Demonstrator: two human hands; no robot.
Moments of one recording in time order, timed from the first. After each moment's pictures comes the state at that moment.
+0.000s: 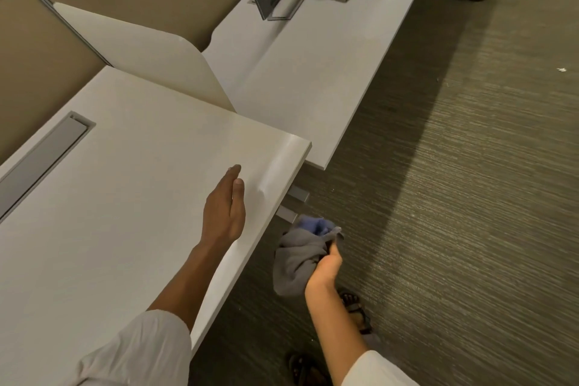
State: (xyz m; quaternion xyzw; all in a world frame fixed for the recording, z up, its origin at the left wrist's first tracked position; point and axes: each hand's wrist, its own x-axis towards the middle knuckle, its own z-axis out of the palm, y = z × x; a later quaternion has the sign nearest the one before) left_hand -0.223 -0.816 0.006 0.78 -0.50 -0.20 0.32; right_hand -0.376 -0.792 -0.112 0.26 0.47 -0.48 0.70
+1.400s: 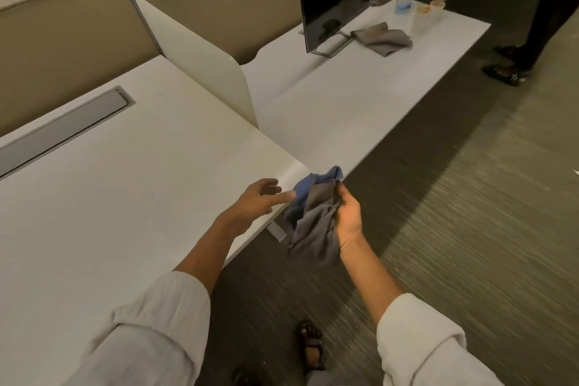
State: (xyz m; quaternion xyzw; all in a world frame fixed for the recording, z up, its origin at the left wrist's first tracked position) left_hand -0.267 -0.865 0.039 0.72 -0.32 -0.51 0.34; right_hand -0.440 -0.944 -0.025 -0.03 0.30 -0.30 0.90
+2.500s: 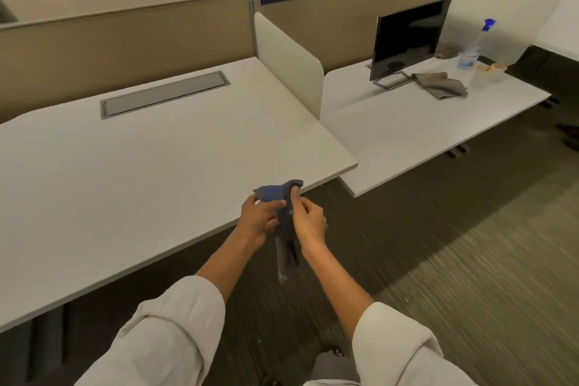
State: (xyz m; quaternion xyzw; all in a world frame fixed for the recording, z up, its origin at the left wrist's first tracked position) left_hand -0.330 -0.668 0.042 0.62 -0.02 -0.39 0.68; right_hand -0.413 -0.733 0.027 -0.58 0.45 -0.23 0.64
